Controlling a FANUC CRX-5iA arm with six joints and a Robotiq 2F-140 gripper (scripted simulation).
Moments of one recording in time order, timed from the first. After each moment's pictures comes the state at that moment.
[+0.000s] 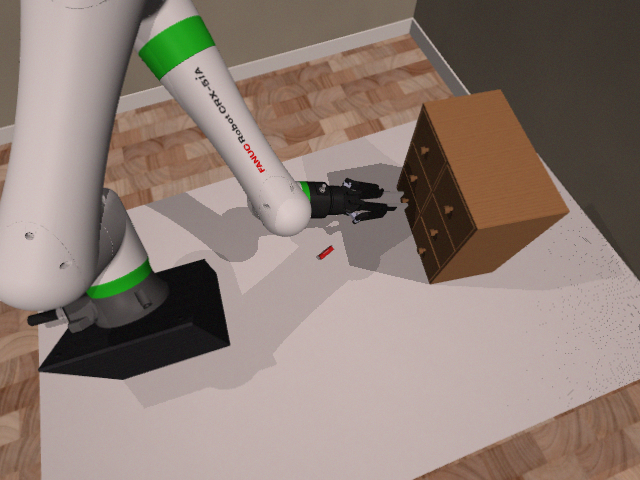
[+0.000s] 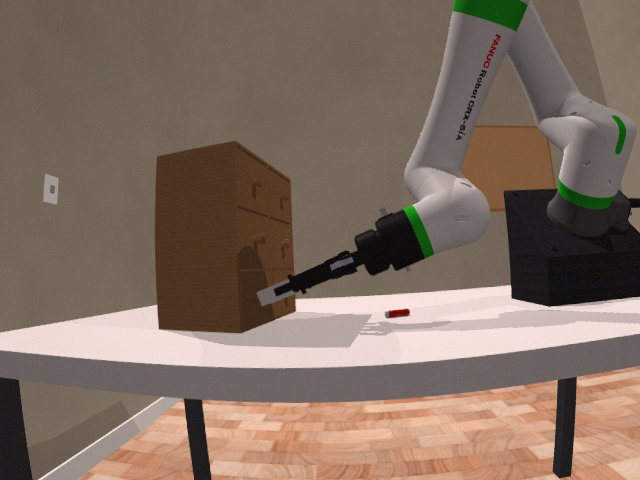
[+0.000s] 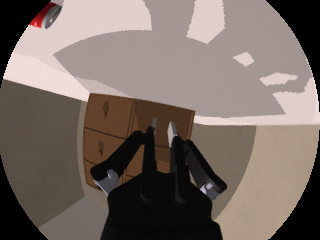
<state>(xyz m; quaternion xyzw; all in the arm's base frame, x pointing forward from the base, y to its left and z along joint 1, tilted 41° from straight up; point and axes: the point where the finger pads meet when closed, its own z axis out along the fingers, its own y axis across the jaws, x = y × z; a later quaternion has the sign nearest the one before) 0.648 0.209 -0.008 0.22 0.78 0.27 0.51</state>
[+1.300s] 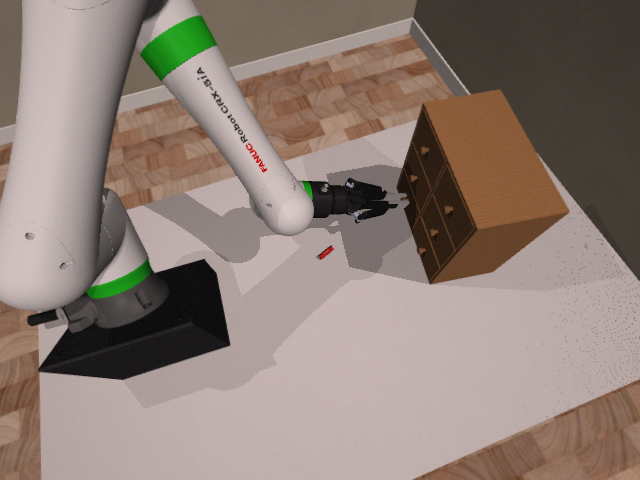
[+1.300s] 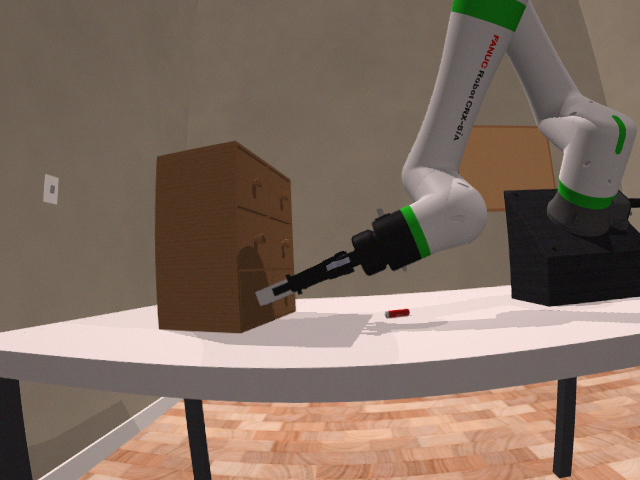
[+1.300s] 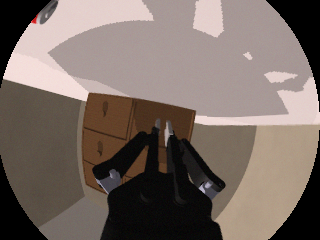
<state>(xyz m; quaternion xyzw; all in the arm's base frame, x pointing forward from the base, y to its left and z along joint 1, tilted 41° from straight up) 0.654 0.208 -0.009 0.22 0.78 0.27 0.51</state>
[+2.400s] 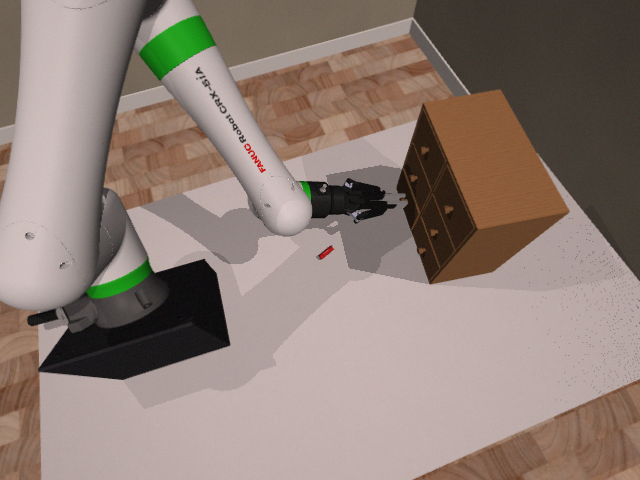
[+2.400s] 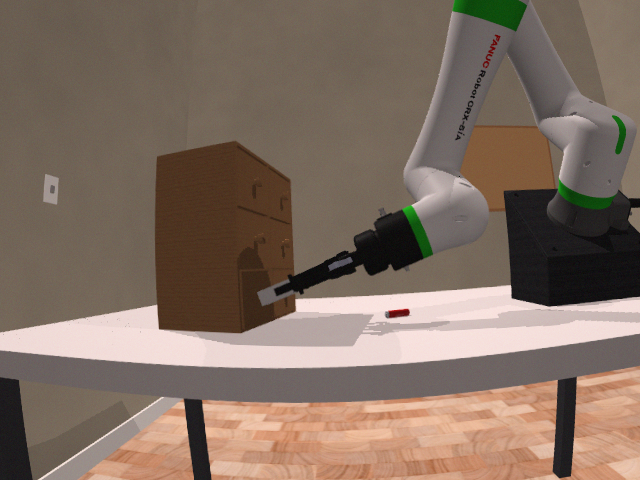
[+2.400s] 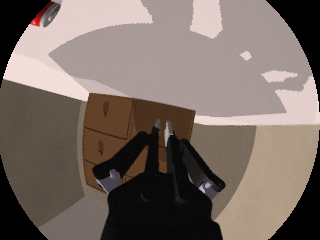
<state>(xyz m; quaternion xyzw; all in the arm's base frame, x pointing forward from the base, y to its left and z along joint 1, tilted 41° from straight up) 0.650 0.208 -0.008 0.22 0.78 0.27 0.51</state>
